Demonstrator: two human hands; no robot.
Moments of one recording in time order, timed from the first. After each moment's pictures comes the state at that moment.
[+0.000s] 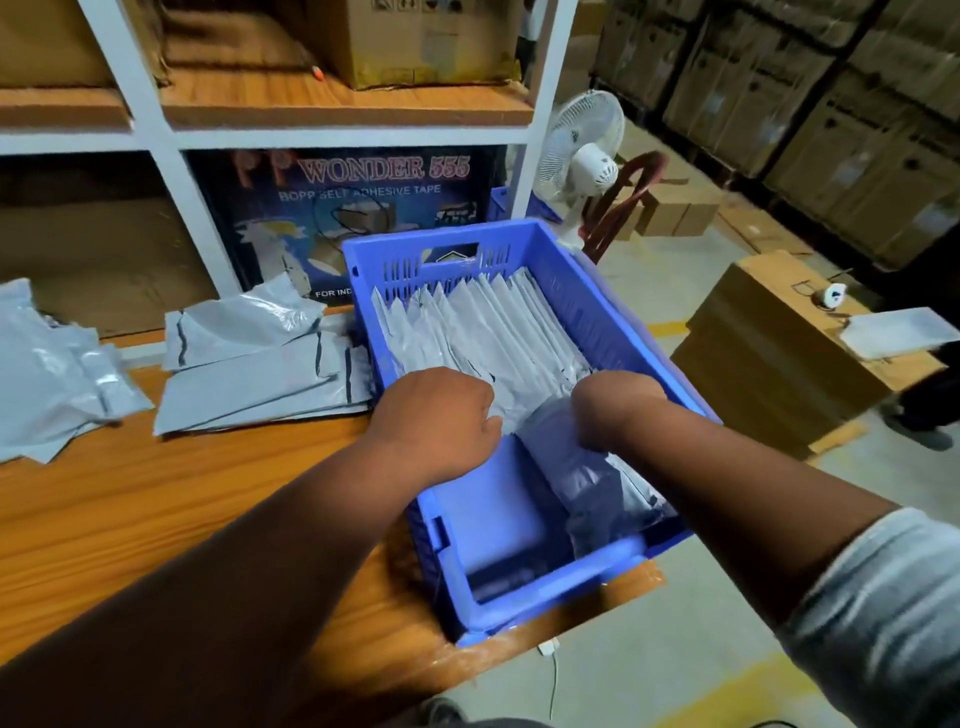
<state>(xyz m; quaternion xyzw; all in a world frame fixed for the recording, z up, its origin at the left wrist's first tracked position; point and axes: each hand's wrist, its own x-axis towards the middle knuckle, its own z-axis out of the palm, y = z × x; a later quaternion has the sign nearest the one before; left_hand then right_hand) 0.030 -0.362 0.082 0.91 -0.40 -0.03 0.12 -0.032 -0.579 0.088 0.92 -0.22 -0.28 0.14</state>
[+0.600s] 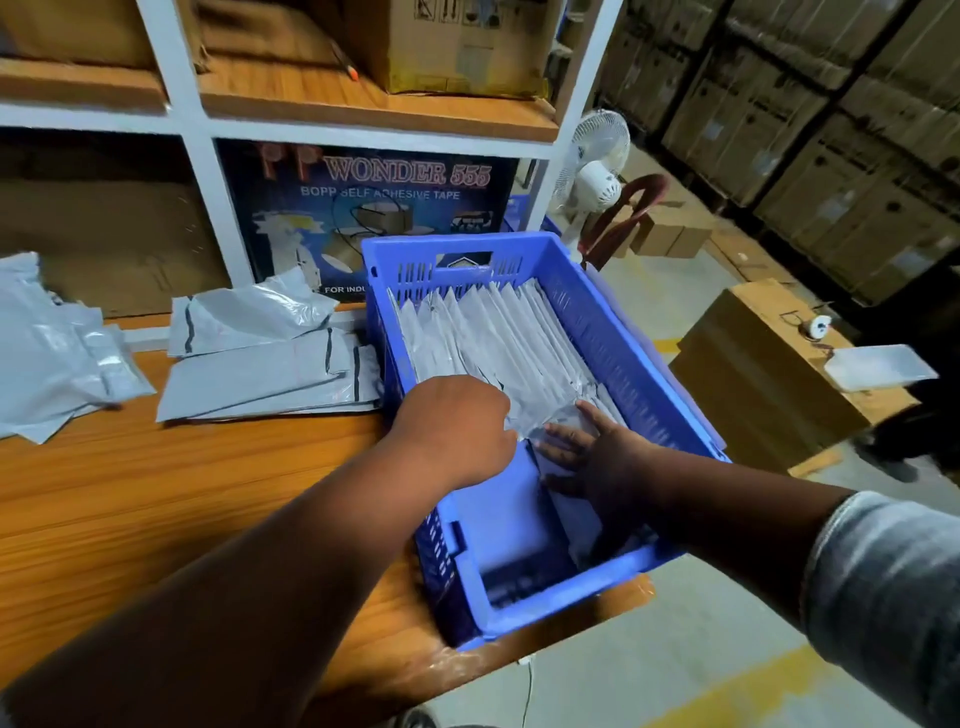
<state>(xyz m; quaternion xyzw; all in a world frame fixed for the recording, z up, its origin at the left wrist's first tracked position) 0.026 -0.361 0.091 0.91 -0.40 -0.06 0.09 -0.061 -0.598 0.029 0.80 0.18 -0.37 0.43</state>
